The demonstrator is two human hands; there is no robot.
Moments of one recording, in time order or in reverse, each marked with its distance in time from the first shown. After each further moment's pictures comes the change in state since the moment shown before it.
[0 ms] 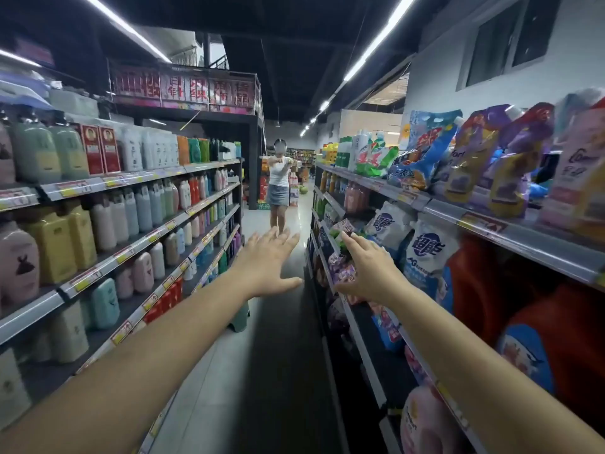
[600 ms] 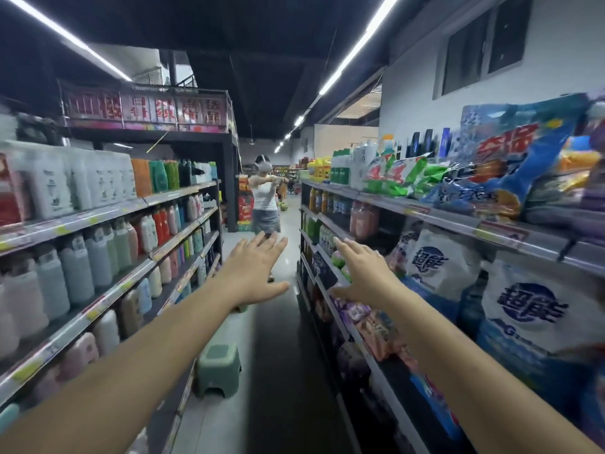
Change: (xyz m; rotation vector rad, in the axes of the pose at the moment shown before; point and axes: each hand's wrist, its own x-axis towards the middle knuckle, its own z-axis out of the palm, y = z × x) left_hand 0.271 -0.212 0.093 0.076 0.053 0.079; right_hand 0.332 0.017 0.095 -0.039 0.022 0.076
